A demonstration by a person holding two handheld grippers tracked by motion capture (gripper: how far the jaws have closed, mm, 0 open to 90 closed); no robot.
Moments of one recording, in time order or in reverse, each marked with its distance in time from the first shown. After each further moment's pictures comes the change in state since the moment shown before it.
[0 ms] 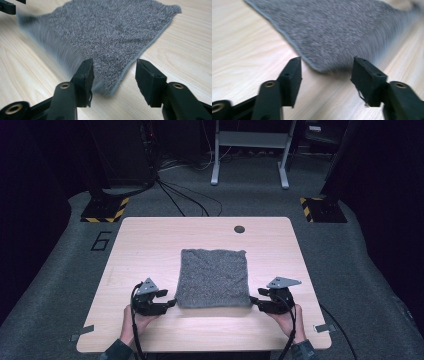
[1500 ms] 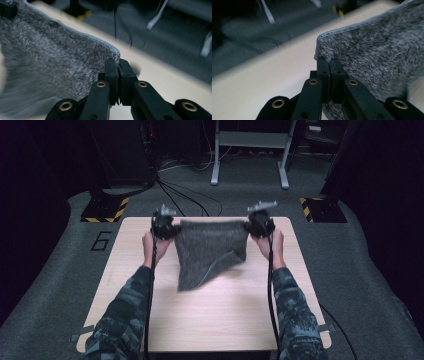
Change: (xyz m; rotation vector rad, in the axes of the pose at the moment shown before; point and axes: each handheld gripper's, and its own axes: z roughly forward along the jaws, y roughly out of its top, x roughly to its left) left arm 0.084 0.219 0.050 -0.104 0.265 0.065; right arm -0.063 0.216 0.049 -0.082 -0.245 -0.077
